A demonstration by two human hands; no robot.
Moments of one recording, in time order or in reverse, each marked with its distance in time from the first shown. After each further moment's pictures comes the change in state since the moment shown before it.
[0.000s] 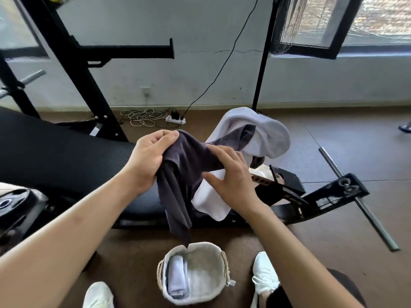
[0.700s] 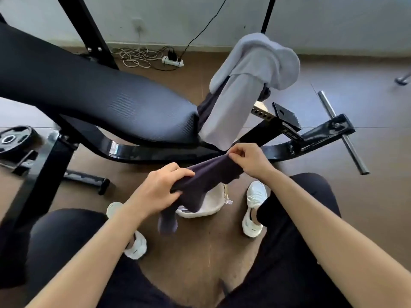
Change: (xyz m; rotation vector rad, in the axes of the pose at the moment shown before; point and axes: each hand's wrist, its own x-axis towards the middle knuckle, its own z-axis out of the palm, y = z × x) left_hand -0.188 -0.138 -0.093 1.075 -0.439 0.322; right_hand -0.137 0.004 0.011 0.080 -0.424 0.486
